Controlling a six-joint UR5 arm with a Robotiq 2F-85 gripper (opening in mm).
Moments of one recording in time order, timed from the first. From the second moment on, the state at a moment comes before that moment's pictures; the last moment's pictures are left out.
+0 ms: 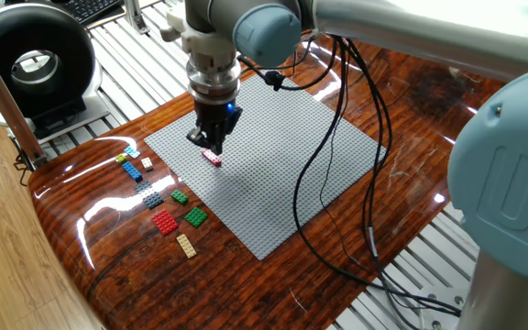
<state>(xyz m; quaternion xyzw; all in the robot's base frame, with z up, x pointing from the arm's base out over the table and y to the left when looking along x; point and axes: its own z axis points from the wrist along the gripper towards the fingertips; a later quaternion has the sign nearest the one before) 0.597 0.111 0.020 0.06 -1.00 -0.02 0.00</state>
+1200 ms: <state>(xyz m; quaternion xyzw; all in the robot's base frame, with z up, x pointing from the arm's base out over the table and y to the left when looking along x) 0.610 0.111 0.013 0.06 -1.00 -0.02 0.00</state>
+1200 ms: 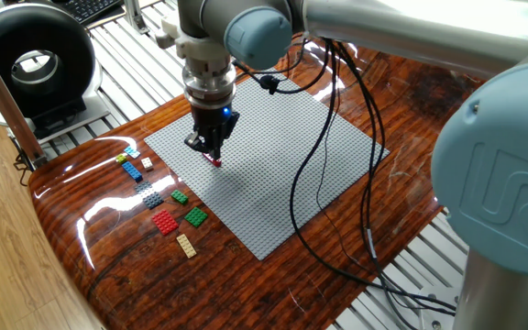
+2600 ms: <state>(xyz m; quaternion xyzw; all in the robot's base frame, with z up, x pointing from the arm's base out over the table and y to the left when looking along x) 0.609 0.114 0.014 0.06 -1.00 -0.03 0.00</state>
